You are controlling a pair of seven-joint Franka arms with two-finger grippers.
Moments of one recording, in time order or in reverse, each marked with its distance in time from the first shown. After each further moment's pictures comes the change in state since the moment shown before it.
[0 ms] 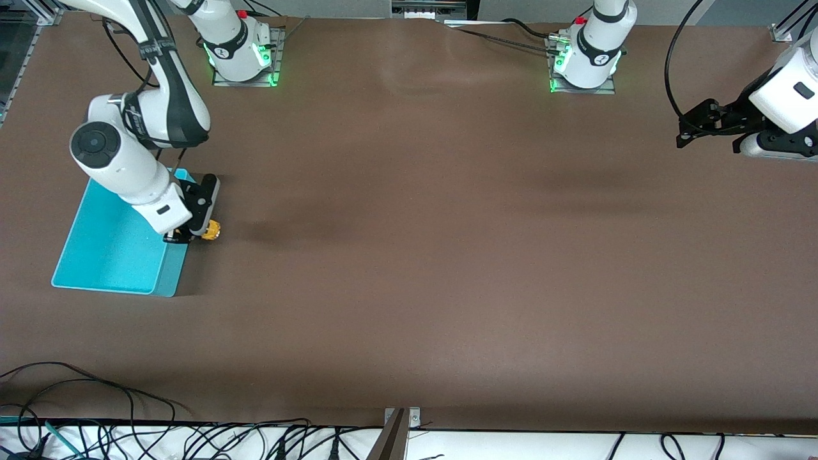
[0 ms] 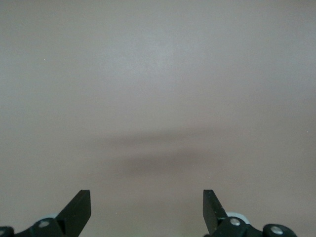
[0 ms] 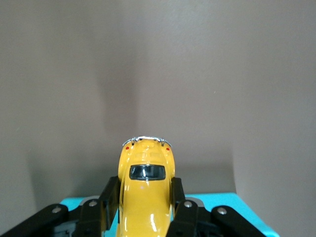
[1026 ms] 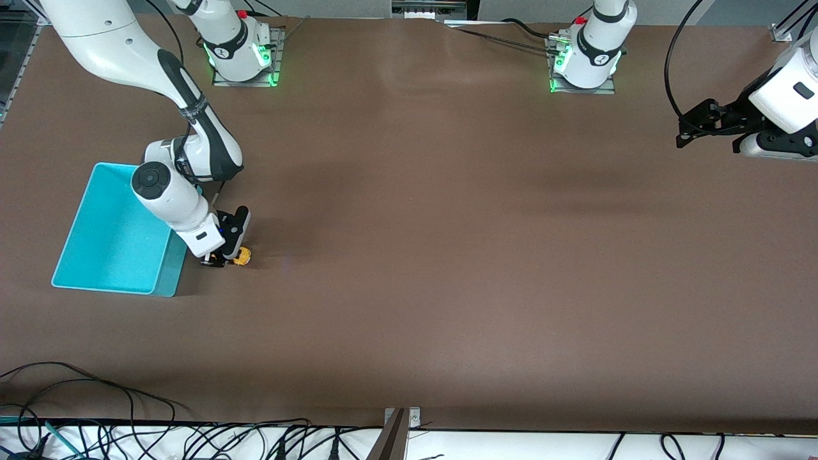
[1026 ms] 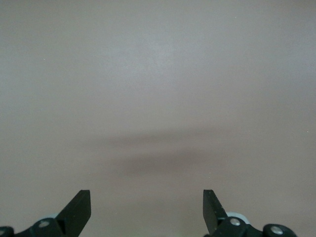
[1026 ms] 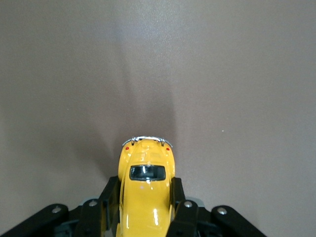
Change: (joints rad) left arm 0.000 -0.001 0.000 -0.002 0.000 0.001 0.000; right arm 0.019 0.312 -0.002 -0.007 0.000 0.434 0.104
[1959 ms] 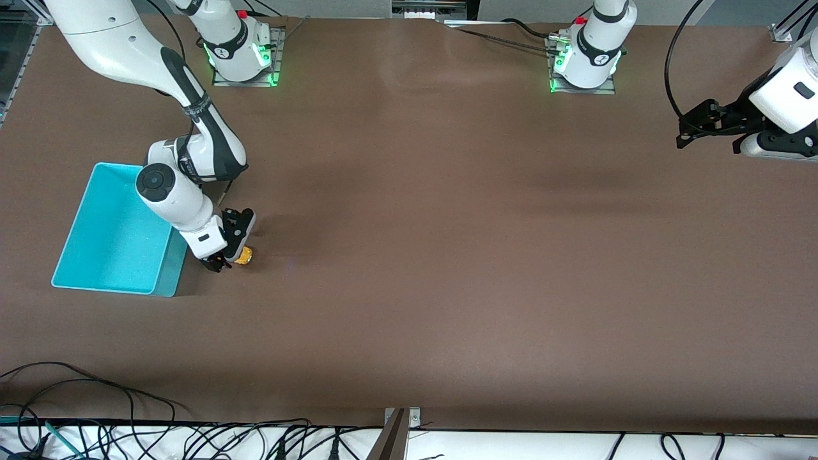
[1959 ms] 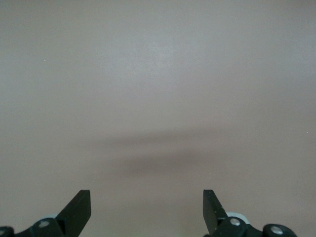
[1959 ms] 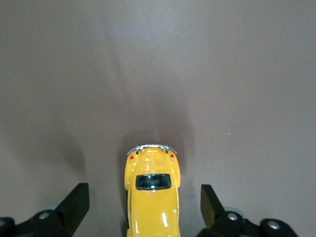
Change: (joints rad) left arm 0.000 0.000 0.000 0.000 0.000 0.003 0.000; right arm 0.023 -0.005 0.000 0.004 0.005 -0.041 0.113
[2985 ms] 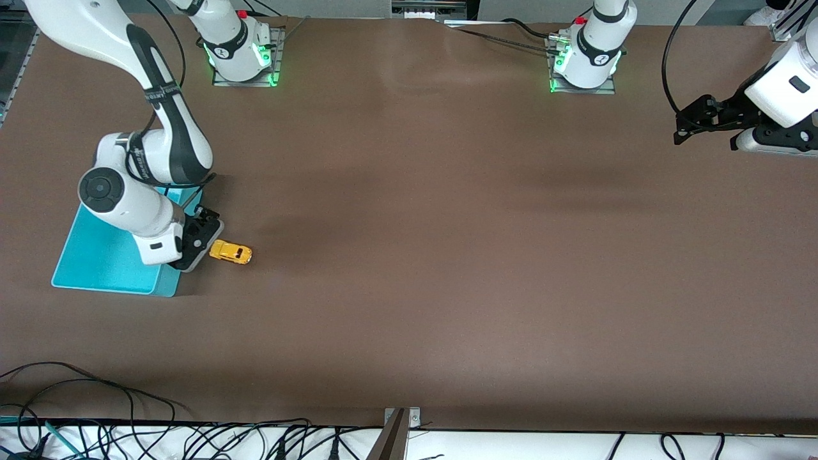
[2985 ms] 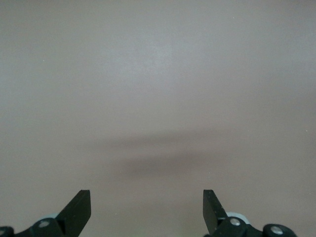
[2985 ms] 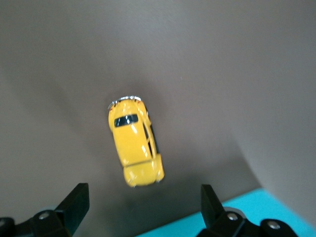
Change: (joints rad) left arm -0.003 -0.015 -0.002 -0.013 0.000 0.005 0.000; right arm -0.001 -0.063 -0.048 0.147 0.048 -0.312 0.093
